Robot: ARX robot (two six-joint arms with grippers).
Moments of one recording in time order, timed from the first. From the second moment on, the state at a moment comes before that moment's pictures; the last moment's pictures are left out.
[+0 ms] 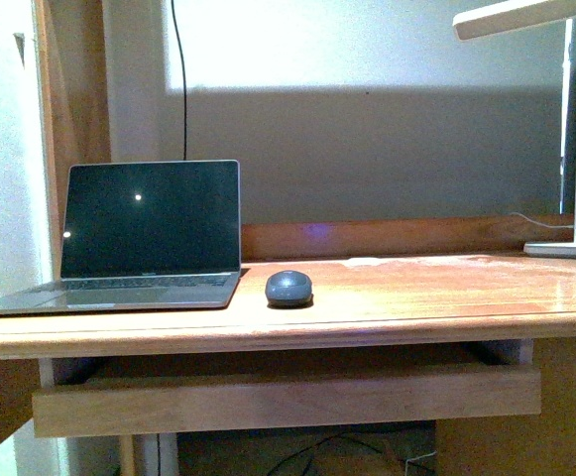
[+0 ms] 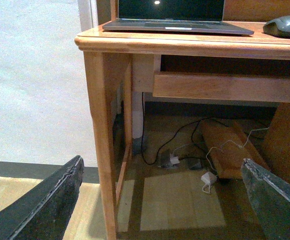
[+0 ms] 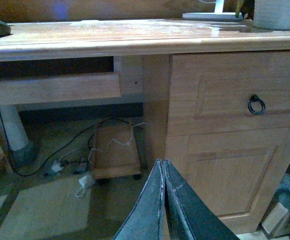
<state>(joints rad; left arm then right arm) -0.01 0.00 0.01 0.00 0.00 -0.01 0.00 0.01 0.02 0.00 0.00 0.01</state>
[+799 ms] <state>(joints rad) -0.01 0.00 0.01 0.00 0.00 -0.01 0.00 0.01 0.02 0.00 0.00 0.00</state>
